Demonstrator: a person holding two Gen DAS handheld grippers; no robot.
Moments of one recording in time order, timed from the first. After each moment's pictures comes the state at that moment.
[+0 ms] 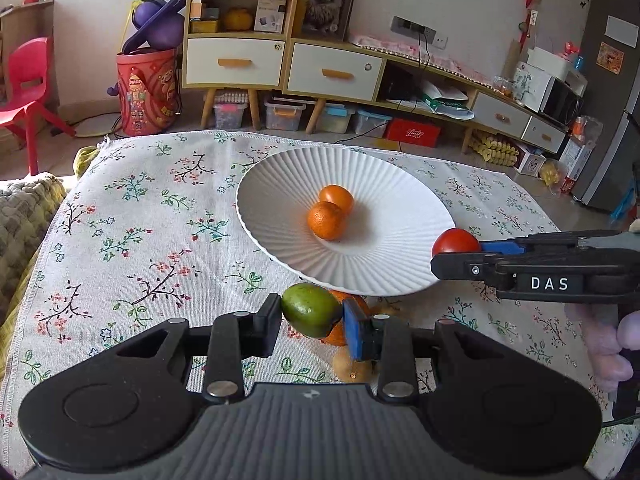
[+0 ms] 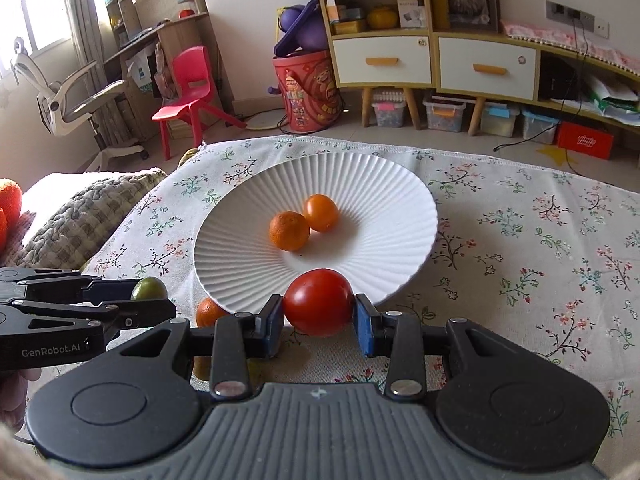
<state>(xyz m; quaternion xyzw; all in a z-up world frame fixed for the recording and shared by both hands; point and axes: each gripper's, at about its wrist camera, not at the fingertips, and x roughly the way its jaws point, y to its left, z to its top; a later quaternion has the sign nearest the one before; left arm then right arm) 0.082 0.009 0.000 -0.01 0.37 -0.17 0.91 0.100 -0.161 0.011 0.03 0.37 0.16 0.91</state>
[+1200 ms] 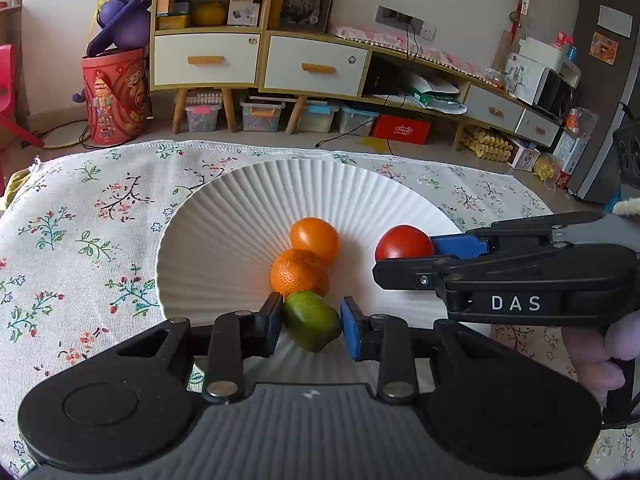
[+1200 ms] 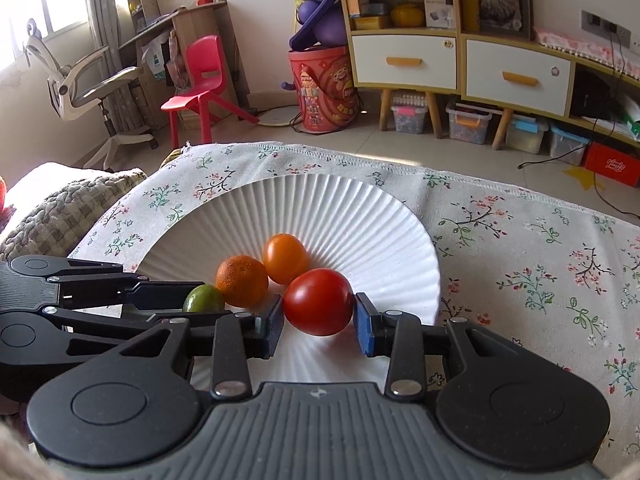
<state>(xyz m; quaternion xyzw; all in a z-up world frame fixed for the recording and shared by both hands) 0.148 -0.035 -0.027 0.00 0.37 -0.20 0.91 0.159 -0.172 -0.007 0.00 0.37 0.20 0.91</state>
